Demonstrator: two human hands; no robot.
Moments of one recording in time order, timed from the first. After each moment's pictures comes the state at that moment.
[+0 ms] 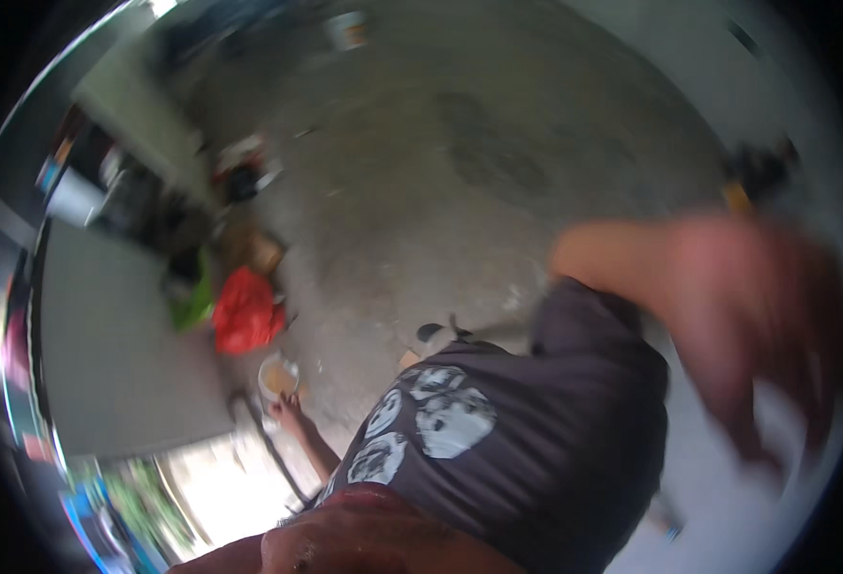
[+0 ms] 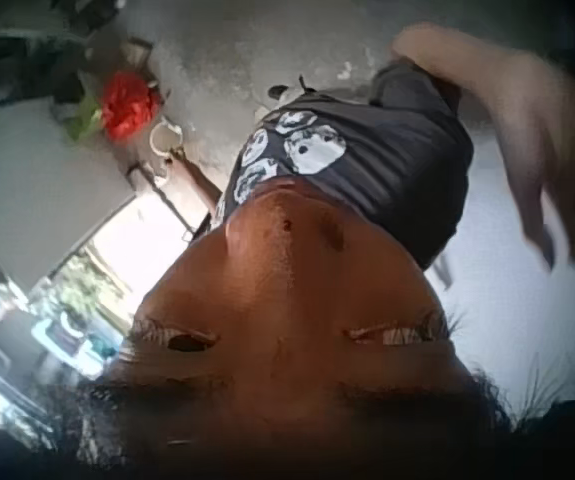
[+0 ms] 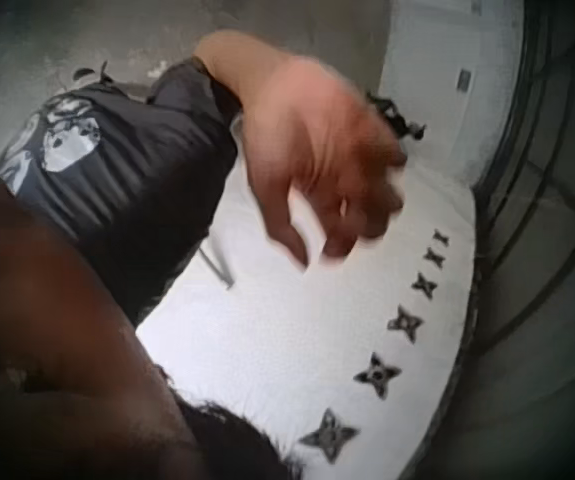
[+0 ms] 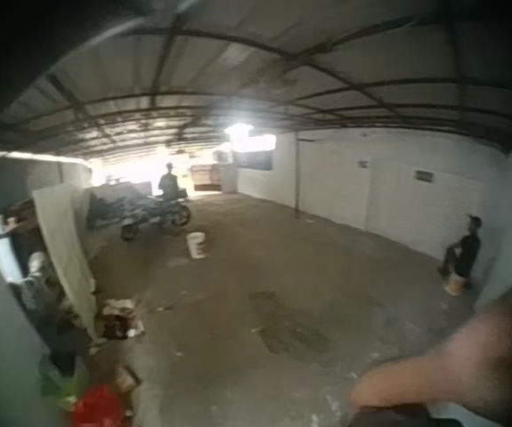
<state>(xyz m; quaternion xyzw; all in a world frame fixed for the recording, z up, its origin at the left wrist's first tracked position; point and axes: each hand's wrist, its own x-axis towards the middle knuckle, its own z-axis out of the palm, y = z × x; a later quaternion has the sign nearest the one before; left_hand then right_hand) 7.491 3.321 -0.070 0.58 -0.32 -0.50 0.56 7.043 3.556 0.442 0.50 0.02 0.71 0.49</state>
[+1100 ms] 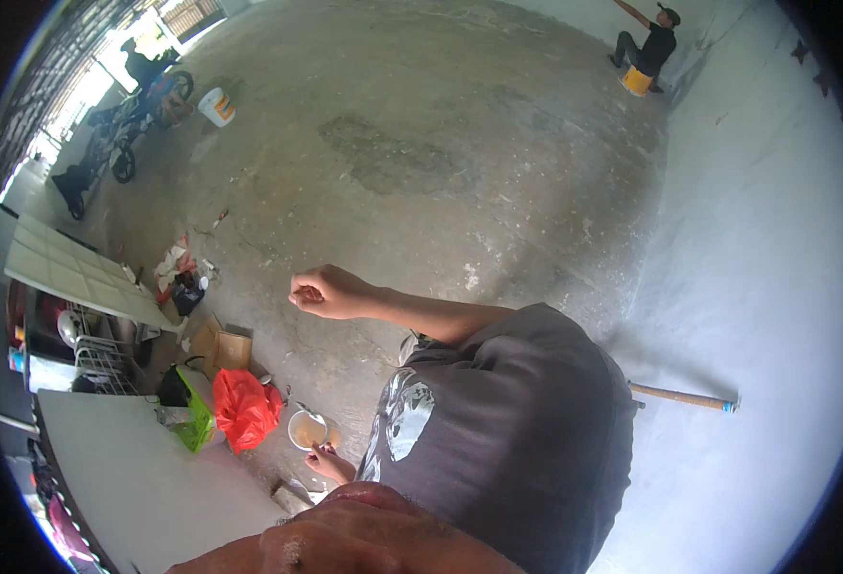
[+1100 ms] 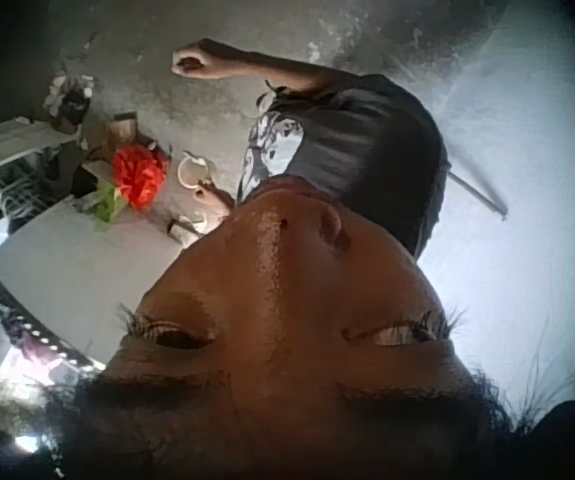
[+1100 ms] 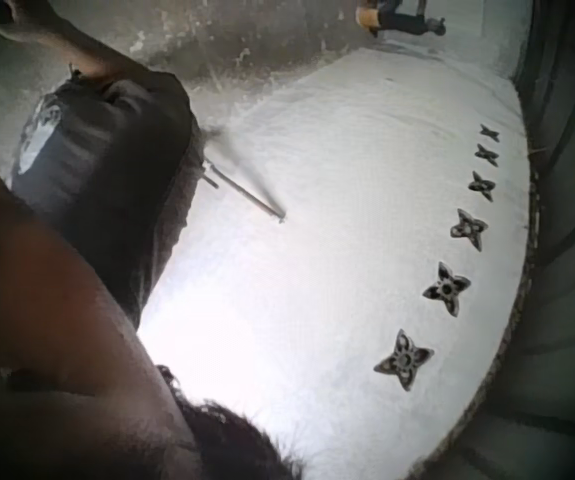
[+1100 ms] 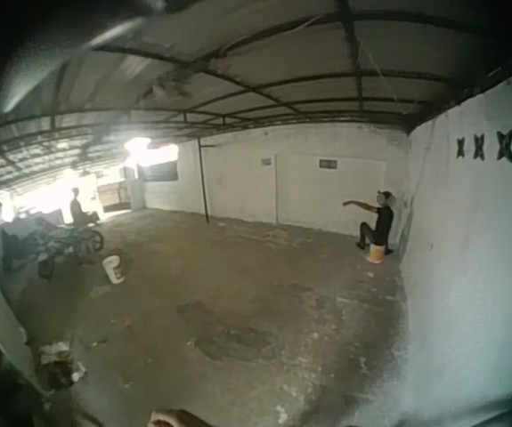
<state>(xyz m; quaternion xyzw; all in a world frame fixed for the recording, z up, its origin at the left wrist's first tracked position) 7.415 3.366 -0.062 0.61 -0.40 -0.51 0.45 7.033 3.406 0.144 0.53 -0.59 0.58 -0.17</state>
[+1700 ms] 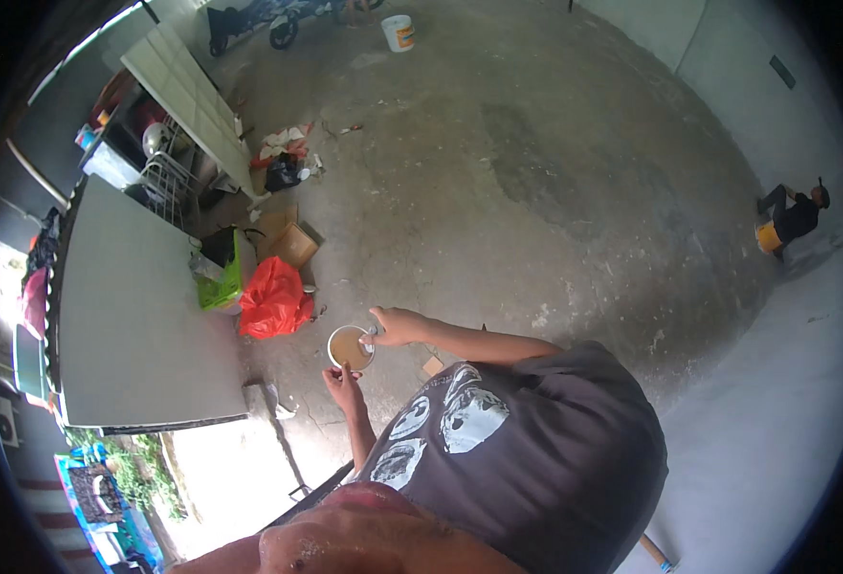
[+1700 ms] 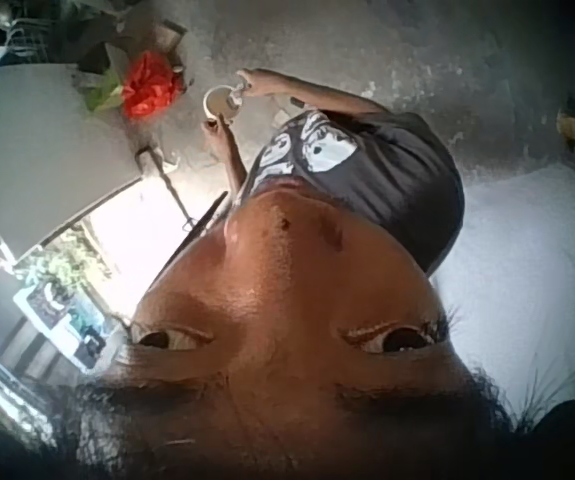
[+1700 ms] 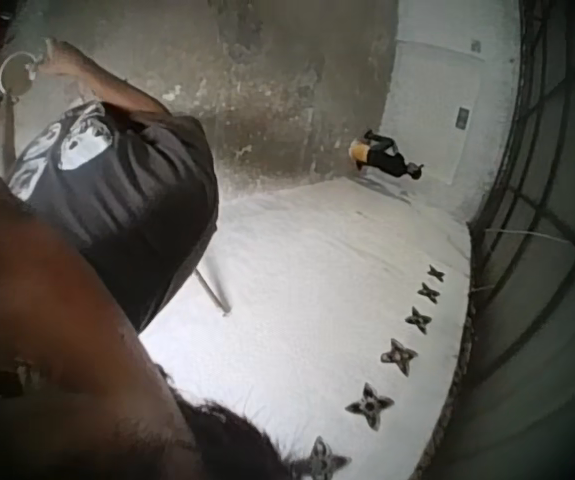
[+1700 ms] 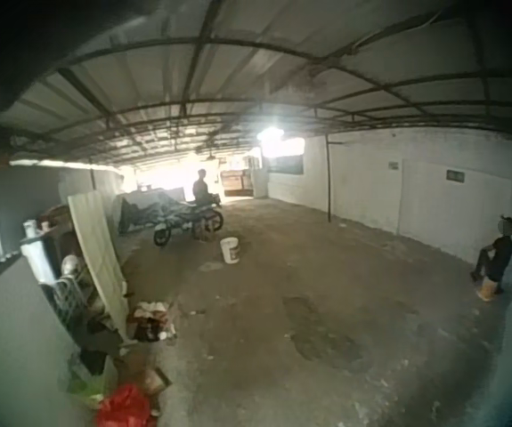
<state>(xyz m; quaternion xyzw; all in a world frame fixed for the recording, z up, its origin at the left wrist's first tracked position) 7.423 3.358 -0.074 0.56 -0.47 -0.50 0.46 7.189 3.355 0.002 0.63 -0.62 0.25 -0.39</state>
